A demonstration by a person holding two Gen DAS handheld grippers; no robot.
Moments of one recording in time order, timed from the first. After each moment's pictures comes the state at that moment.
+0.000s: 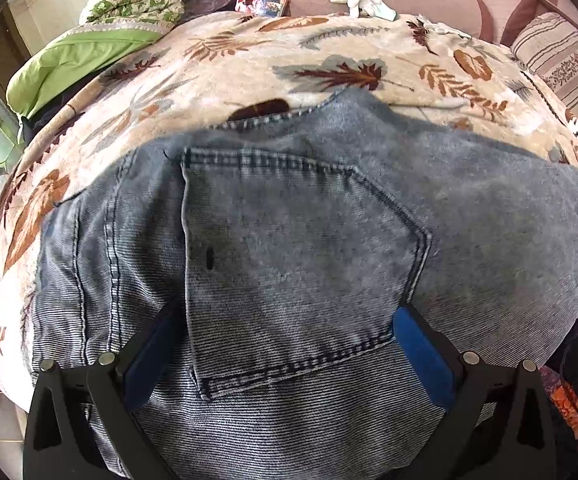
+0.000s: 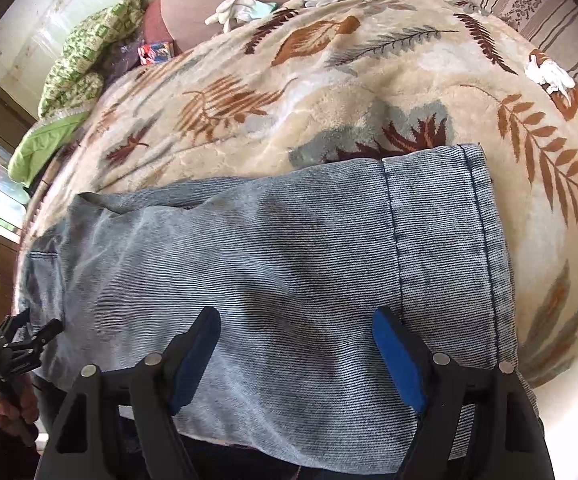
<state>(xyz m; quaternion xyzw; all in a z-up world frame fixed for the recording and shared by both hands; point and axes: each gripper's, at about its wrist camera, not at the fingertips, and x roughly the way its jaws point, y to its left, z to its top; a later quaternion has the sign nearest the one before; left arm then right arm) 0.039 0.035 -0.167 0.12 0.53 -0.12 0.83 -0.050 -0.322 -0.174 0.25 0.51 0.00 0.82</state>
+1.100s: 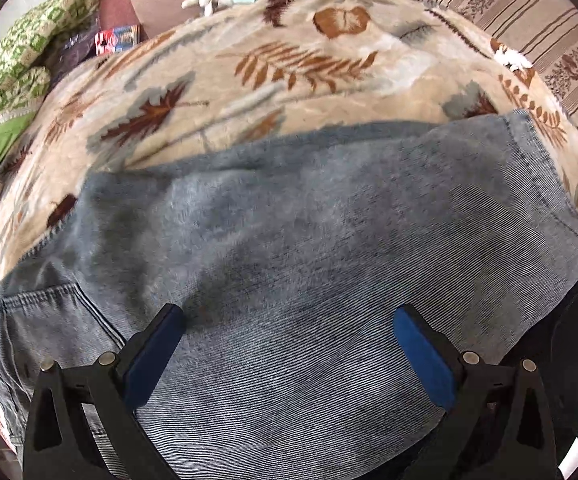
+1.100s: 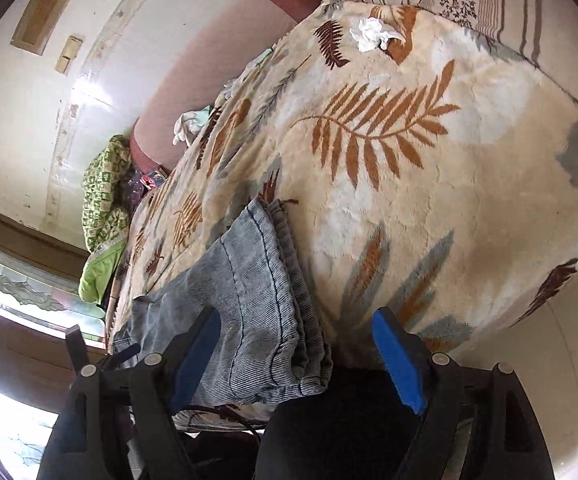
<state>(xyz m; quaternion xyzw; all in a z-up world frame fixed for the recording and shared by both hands) 0.024 -0.137 -0.173 0.20 0.55 -0.22 0.78 -0.169 -0.478 -0.197 0.48 0.38 0.00 0.79</state>
